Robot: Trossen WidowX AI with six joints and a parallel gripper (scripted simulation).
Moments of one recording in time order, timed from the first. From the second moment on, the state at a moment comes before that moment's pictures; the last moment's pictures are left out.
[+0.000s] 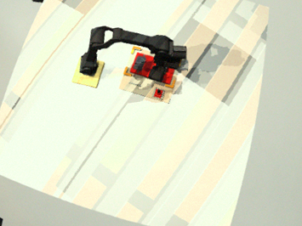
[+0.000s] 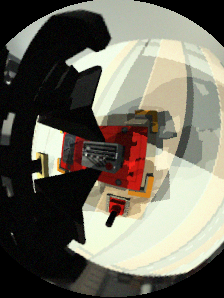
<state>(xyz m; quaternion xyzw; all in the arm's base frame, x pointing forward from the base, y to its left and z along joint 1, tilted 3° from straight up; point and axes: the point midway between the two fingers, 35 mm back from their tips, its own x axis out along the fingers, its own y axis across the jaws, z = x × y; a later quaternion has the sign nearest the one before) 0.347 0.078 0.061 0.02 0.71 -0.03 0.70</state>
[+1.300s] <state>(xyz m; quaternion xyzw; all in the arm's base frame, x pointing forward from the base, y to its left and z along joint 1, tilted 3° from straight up) 0.347 0.078 0.053 0.02 0.71 -0.03 0.70</state>
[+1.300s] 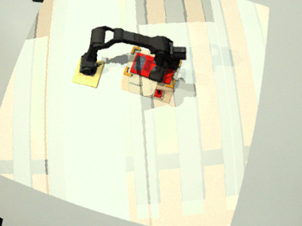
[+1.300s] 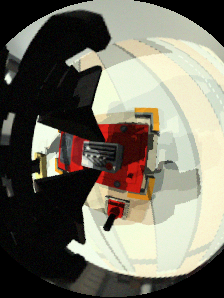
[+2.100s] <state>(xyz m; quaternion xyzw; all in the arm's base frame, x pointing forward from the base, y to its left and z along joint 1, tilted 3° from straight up) 0.347 0.078 0.048 0.02 0.71 -0.03 0.70</state>
